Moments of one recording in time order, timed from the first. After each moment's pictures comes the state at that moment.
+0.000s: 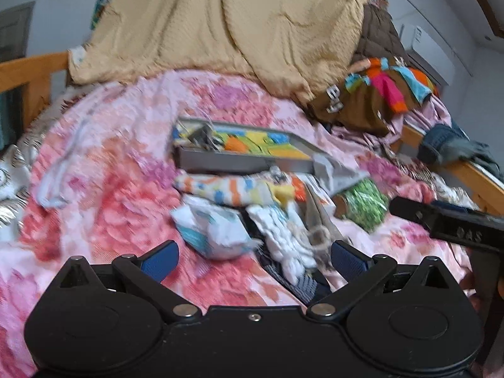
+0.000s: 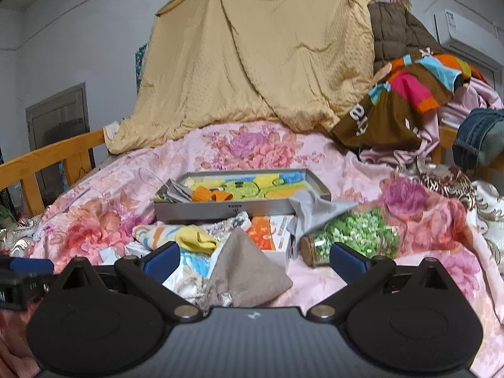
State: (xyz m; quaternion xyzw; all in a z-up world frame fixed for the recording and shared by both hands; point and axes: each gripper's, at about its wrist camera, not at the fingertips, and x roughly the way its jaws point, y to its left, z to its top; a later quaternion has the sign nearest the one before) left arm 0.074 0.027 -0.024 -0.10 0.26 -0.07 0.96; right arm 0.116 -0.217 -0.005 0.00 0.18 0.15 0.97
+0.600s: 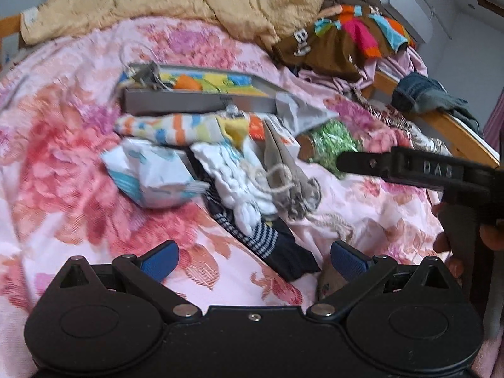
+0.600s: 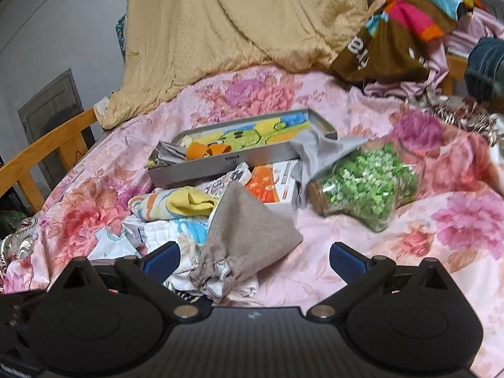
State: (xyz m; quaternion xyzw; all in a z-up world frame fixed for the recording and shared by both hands) left arm 0.104 -0.004 -0.061 -0.10 0.35 -0.14 0.92; right arm 0.158 -0.229 -0.024 0.06 0.29 0.16 0.94
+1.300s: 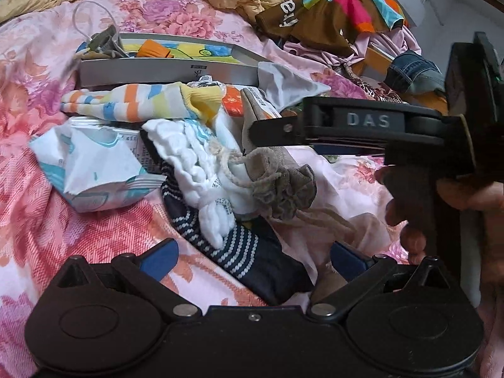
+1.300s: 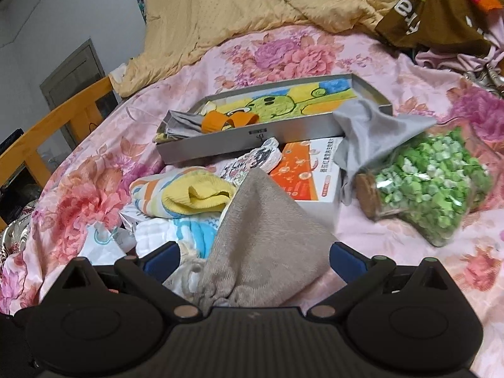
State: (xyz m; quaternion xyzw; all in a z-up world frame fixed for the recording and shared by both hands) left arm 0.153 -0.028 -0.089 -0.11 0.38 -0.18 0.90; right arm 0.238 -0.202 -0.051 0.04 0.35 0.24 0.90
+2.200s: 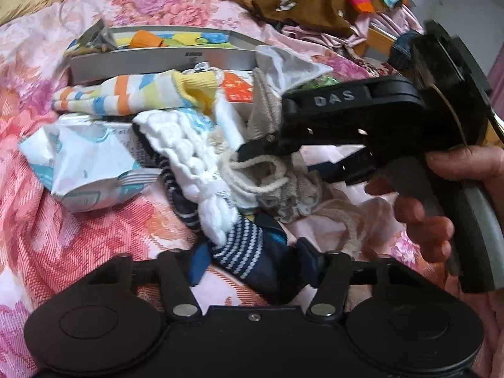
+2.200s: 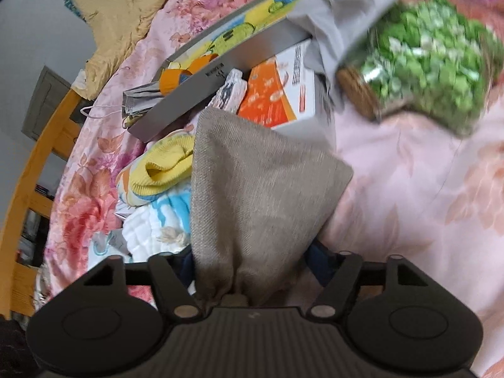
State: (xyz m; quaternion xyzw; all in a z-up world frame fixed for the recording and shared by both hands) left arm 0.164 -0.033 -0.097 -0.08 0.40 -0.17 0.89; right arm 0.276 -0.224 -0.090 0.20 0.50 0.23 0.81
